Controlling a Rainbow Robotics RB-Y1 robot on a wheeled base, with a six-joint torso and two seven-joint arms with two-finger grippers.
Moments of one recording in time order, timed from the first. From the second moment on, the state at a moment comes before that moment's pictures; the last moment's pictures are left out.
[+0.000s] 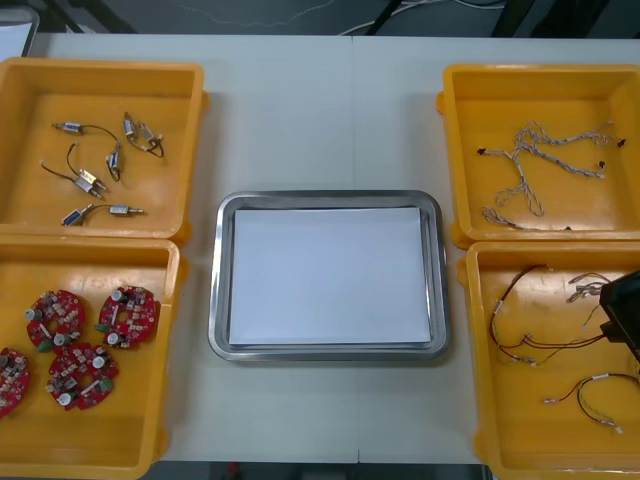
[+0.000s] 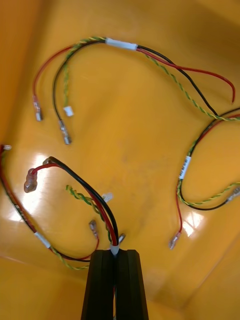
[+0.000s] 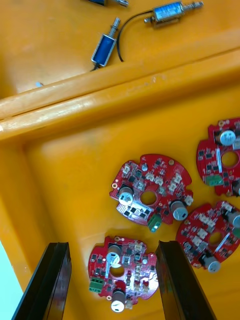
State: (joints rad) right arm 0.03 -0.50 -0.32 -2.32 -0.57 1.91 0.32; left arm 0.19 0.77 0.61 -2.11 1.03 1.55 -1.92
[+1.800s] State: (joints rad) right arm -0.11 -0.73 -0.28 -2.47 -0.87 1.92 1.10; left arm 0.29 0.73 0.46 -1.98 0.96 1.32 -2.33
